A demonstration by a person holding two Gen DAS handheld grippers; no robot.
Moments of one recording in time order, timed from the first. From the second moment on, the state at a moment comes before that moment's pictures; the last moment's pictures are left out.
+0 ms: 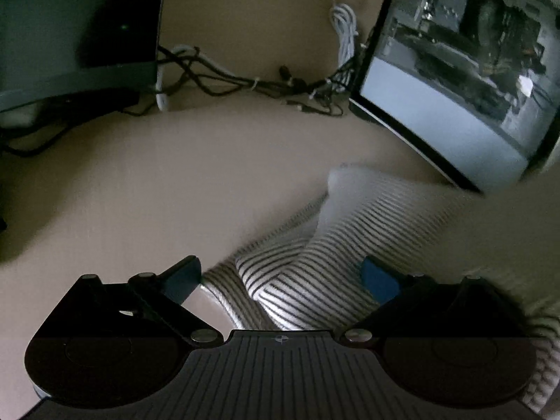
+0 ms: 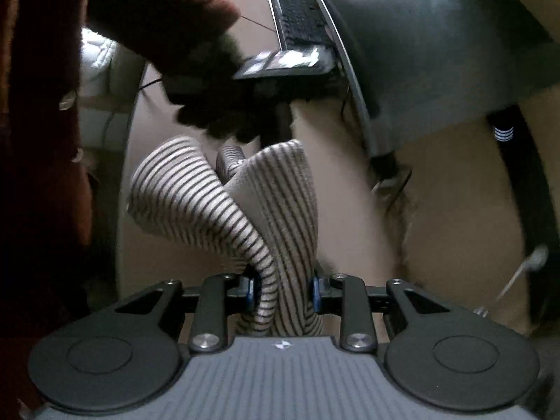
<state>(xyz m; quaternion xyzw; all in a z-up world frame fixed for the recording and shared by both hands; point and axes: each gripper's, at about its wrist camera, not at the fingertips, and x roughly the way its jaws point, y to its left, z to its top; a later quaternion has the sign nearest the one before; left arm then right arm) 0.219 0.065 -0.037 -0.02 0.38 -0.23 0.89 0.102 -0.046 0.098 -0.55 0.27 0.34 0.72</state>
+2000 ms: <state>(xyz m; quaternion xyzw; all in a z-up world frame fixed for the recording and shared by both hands) 0.211 -0.005 0.028 0.09 0.35 -0.23 0.90 0.271 -0.167 -0.031 -0.02 0.33 0.12 0.93</state>
